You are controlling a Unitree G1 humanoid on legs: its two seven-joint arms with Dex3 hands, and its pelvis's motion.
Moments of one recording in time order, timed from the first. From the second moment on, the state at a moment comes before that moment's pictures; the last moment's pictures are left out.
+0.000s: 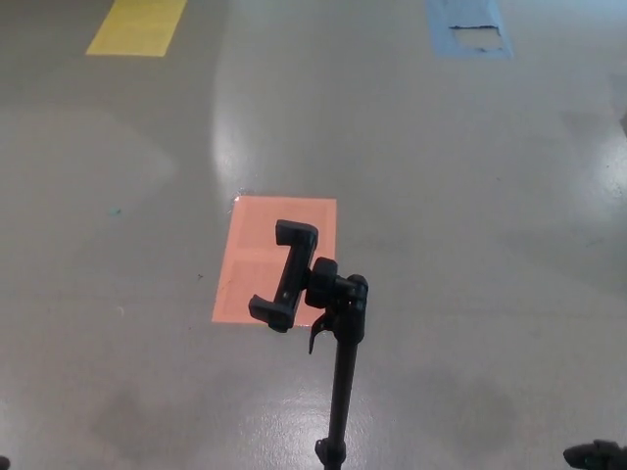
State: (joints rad) left_arm -0.26 0.58 -0.07 1.23 0.23 -0.22 -0.08; right_arm -0.34 -0.39 0.13 1.16 -0.25 -0.08 0.08
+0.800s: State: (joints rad) left_arm -0.30 0.65 -0.21 0.92 0.34 -0.49 -0.01; right_arm -0.40 -0.39 0.14 1.23 -0.27 -0.13 0.08
